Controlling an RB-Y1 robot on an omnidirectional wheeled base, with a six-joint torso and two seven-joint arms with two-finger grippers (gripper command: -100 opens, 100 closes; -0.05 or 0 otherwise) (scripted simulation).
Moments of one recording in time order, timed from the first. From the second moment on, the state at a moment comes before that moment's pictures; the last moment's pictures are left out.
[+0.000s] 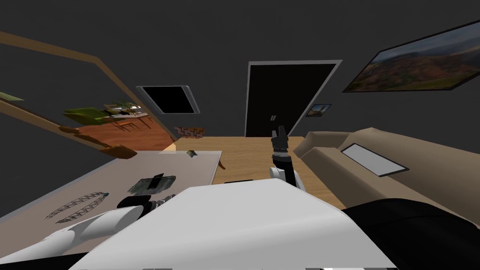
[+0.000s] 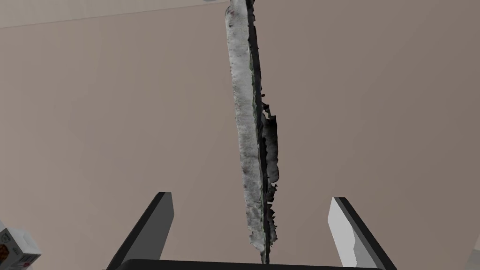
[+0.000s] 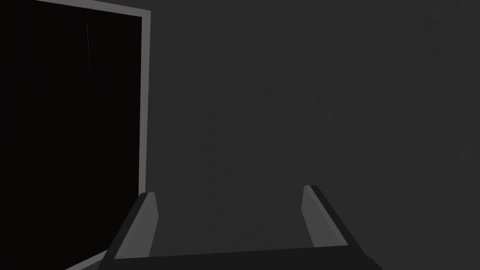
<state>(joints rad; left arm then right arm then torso) 0.33 1.45 -0.81 -1.54 1.44 0.35 -0.22 0.48 0.00 -0.01 -2.26 0.09 -0.47 0.02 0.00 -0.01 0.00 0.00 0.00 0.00</state>
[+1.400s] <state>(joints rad) 0.33 1.38 -0.80 -1.49 1.40 0.36 -0.23 0.48 0.00 -0.01 -2.26 0.09 -0.47 0.02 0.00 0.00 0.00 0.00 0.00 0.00</state>
